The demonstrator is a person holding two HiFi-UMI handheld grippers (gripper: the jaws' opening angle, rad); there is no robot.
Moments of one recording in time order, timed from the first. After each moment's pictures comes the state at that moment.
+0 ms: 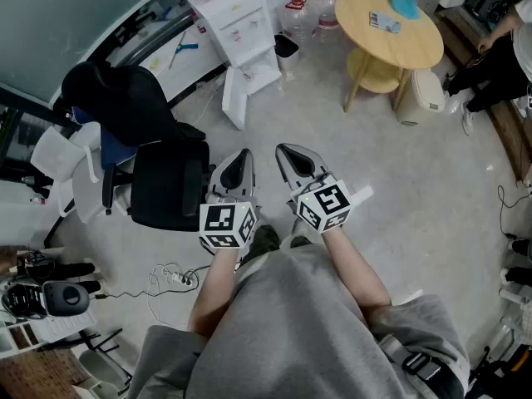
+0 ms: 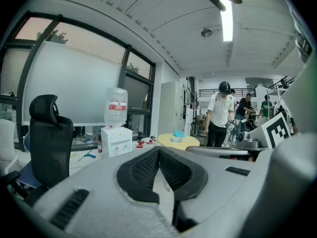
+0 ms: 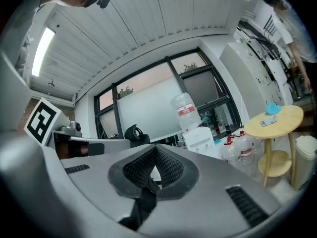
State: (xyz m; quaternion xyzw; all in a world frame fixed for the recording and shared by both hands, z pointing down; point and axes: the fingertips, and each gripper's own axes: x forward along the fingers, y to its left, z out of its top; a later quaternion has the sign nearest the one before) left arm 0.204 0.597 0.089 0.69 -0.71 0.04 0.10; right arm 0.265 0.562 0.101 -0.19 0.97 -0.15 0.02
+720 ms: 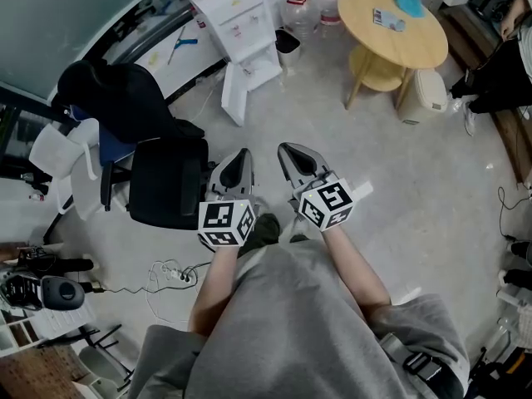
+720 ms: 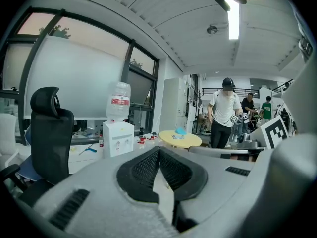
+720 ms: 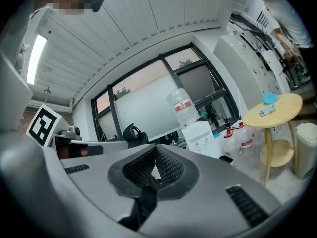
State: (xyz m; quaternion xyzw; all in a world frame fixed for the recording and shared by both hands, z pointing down) left arm 0.193 0.580 0.109 0.68 -0.72 0.04 0.13; right arm 0.262 0.541 0.121 -0.19 0.96 -0.19 0.02
